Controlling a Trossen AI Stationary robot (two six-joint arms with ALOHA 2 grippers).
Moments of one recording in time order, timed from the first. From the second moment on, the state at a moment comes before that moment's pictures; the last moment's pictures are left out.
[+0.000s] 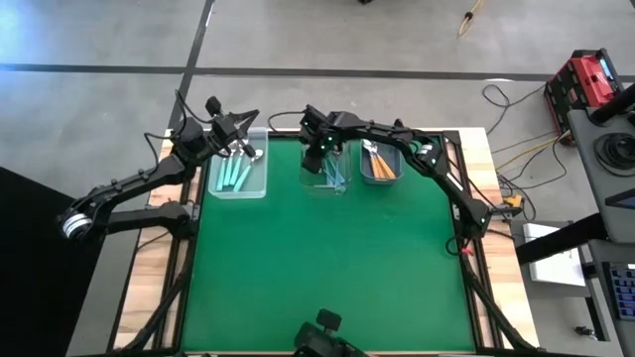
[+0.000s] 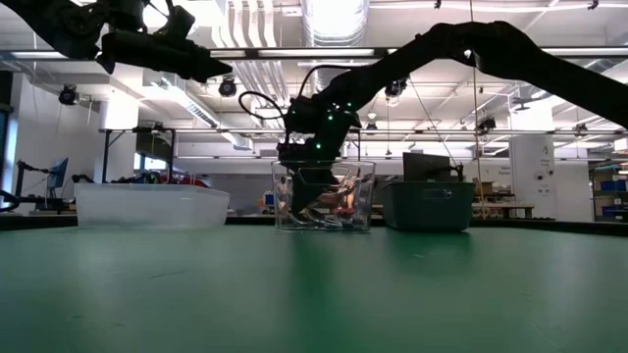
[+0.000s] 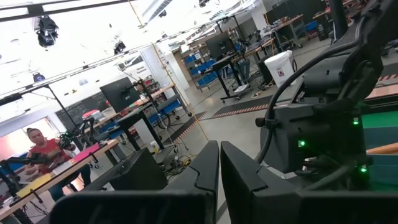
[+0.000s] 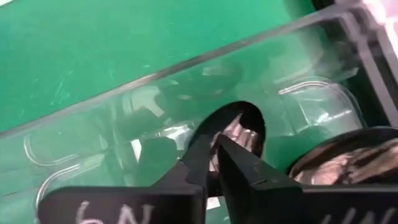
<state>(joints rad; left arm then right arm) 0.78 0.96 0.55 0.54 0.10 0.48 -0.52 2.43 2.12 -0.78 -0.18 -0.12</state>
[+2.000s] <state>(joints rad) 0.78 0.96 0.55 0.53 0.10 0.49 -0.52 2.47 2.19 -1.08 -0.14 -0.27</state>
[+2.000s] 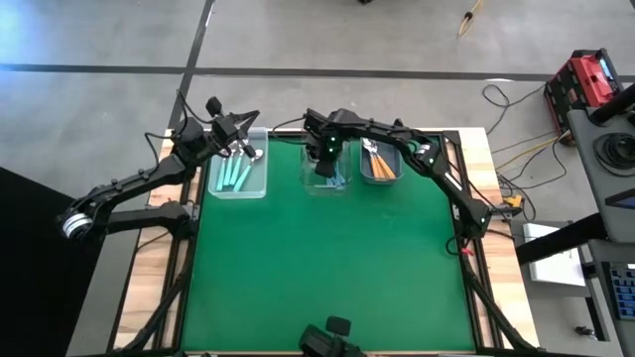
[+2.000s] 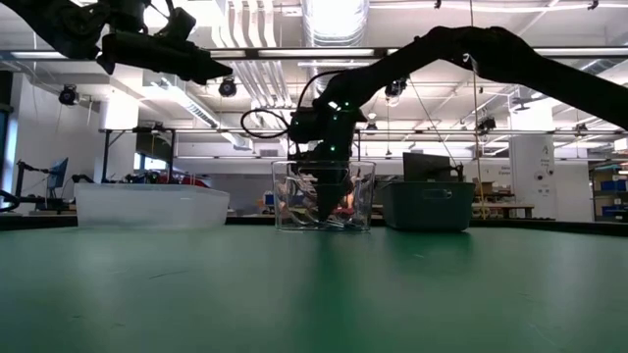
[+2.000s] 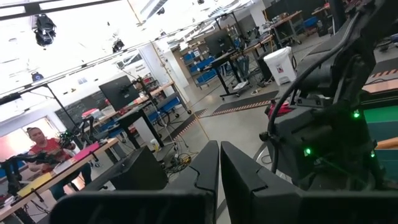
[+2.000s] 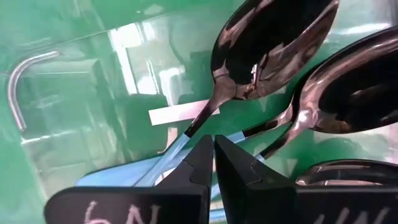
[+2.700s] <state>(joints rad) 0.78 0.96 0.55 0.53 0.10 0.49 -0.53 2.46 2.20 -0.97 -0.12 -0.13</state>
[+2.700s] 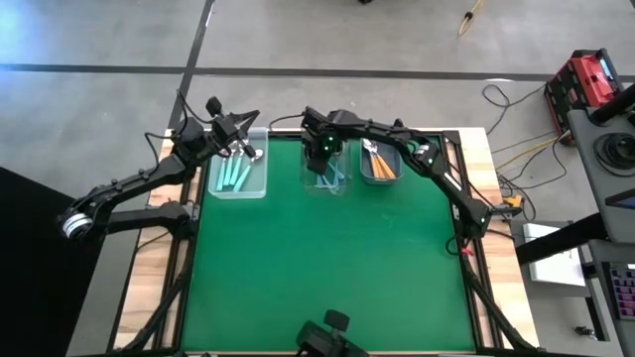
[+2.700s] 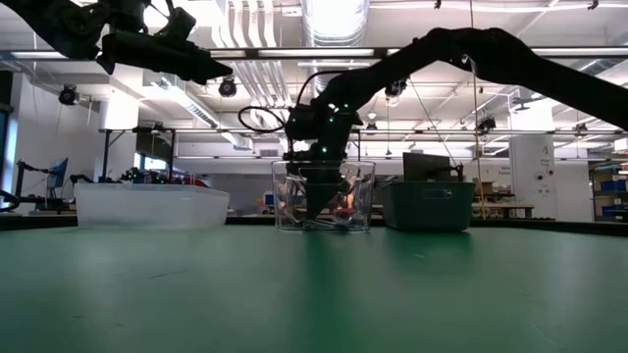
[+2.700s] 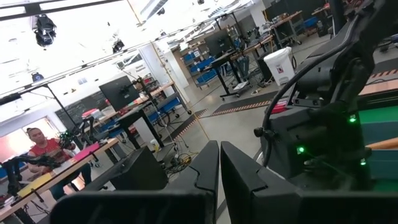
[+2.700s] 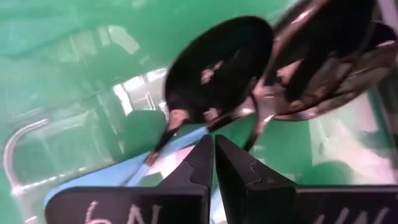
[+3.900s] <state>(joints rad) 0.78 0.96 0.55 0.53 0.10 0.49 -0.52 2.43 2.13 -1.08 -0.22 -0.10</state>
